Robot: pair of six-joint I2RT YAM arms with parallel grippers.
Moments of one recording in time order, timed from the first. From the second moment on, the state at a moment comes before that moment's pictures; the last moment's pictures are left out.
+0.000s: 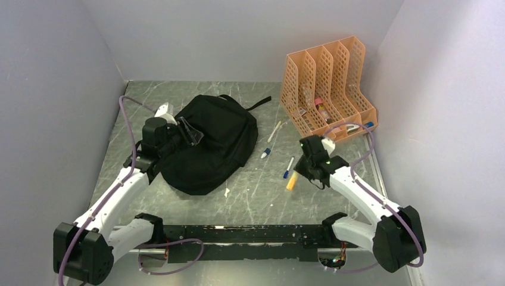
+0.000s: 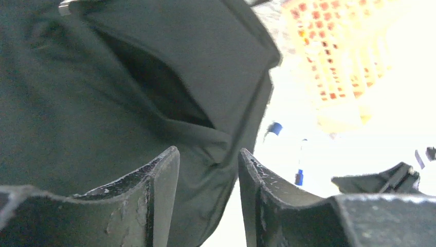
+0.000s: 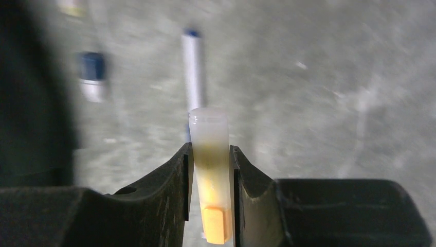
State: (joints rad) left arm -0.27 1.00 0.68 -0.13 0.09 -0.64; right arm 0.43 1.10 0.61 -0.60 0.25 0.92
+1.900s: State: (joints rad) left arm -0.41 1.11 0.78 0.13 0.47 -0.59; right arm 0.73 1.52 1.14 0.22 -0.28 0.71
